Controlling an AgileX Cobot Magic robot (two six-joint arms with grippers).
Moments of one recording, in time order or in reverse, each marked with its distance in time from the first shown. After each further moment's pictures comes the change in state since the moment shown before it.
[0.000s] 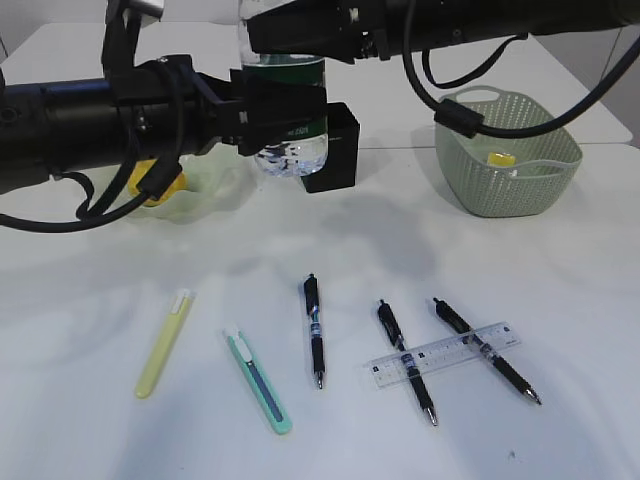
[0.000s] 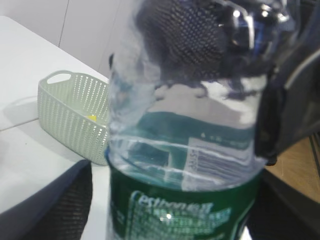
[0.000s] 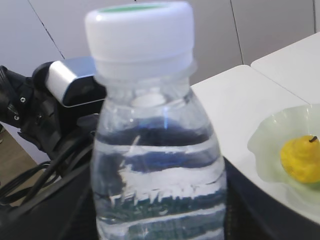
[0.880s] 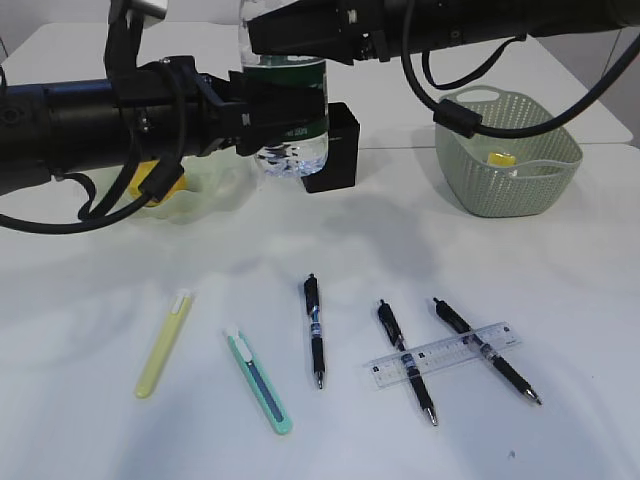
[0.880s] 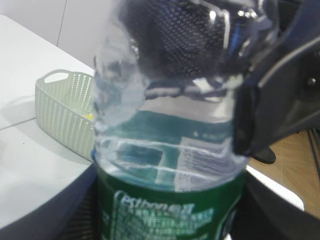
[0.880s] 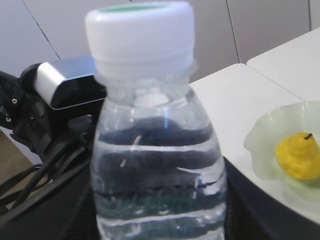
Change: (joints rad) left arm -0.004 0.000 0.000 0.002 0.005 0.000; right arm 0.000 0.003 0.000 0.000 -0.014 0.006
